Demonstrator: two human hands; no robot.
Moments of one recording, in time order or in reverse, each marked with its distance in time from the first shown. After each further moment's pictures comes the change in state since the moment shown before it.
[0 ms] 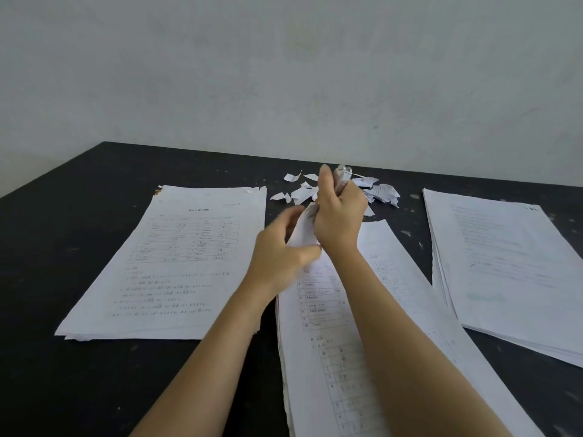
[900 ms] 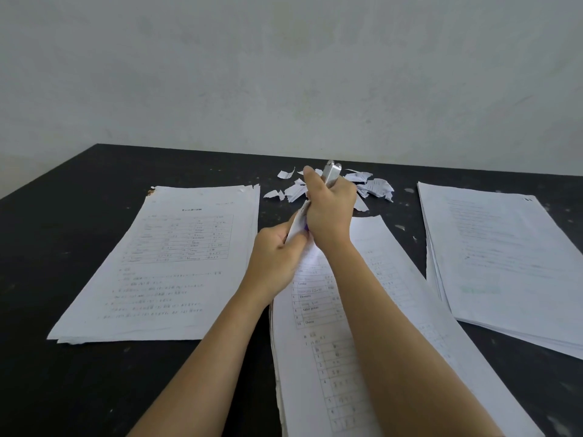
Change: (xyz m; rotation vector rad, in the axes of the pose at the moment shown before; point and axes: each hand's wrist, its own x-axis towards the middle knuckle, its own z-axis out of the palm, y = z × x) left_hand -0.003 -0.004 0.009 -0.036 0.007 -0.009; right_hand 0.006 0.001 -0.001 0.088 -0.065 0.157
